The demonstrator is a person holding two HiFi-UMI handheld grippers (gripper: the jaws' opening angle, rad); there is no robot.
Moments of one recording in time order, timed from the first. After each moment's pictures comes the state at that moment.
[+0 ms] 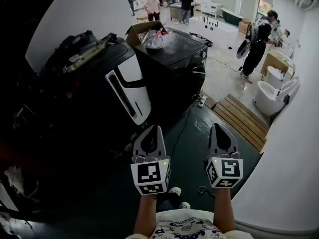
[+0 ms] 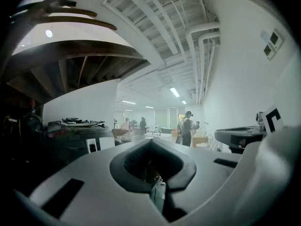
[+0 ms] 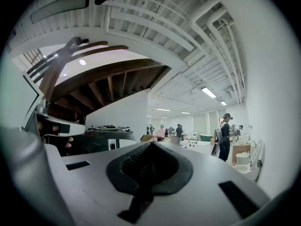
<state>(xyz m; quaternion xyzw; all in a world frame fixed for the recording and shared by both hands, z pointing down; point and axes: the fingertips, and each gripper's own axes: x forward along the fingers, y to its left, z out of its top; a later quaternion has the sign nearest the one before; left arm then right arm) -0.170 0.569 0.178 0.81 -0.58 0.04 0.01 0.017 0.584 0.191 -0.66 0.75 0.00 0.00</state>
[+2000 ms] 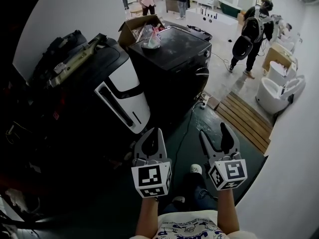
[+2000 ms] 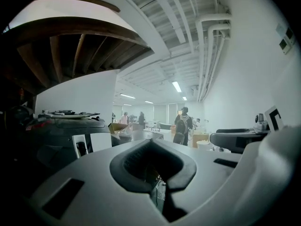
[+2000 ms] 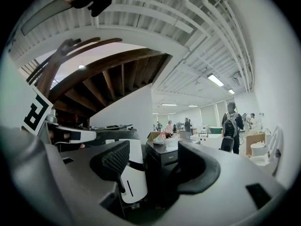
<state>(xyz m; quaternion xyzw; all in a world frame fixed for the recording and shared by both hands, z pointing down) -0.174 0.382 0.220 0.82 -0.57 0.05 0.04 -0.002 0.403 0.230 -0.62 0.78 -0.04 0.02</state>
